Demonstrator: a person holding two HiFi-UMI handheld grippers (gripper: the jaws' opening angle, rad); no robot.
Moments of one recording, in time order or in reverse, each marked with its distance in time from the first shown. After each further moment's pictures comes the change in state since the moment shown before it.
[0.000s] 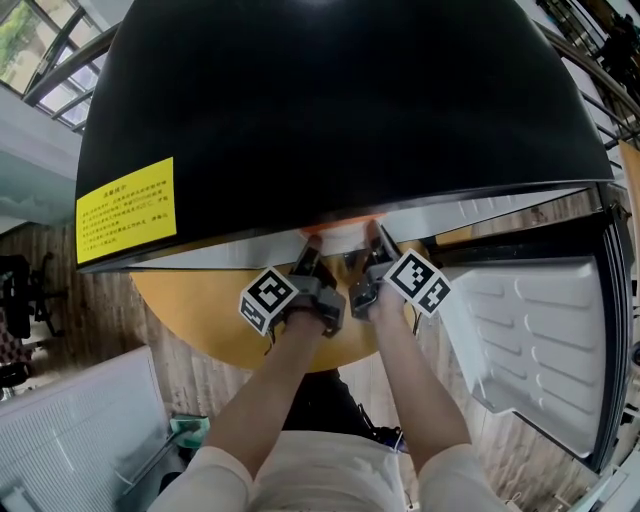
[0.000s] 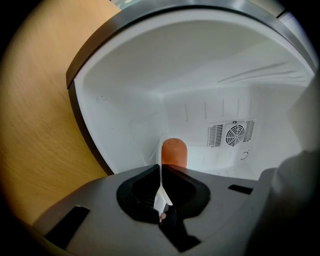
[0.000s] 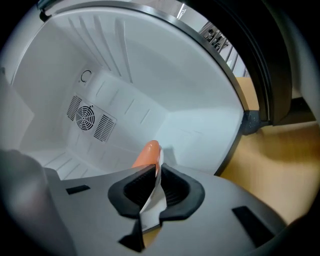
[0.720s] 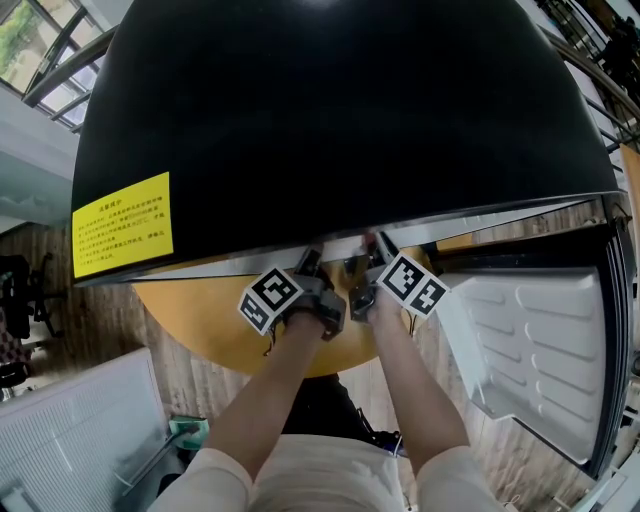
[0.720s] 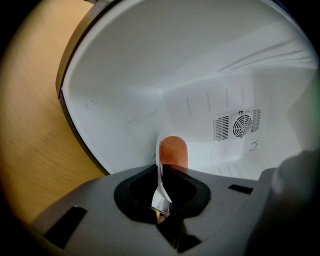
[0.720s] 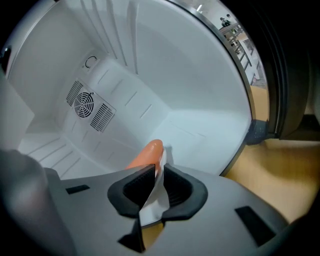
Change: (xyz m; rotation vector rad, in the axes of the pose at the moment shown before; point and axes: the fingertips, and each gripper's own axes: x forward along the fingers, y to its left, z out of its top) left arm 0.008 0.008 0.001 0.084 0.034 0.086; right arm 0.011 -0.006 -0.003 -0.127 0.027 -0.041
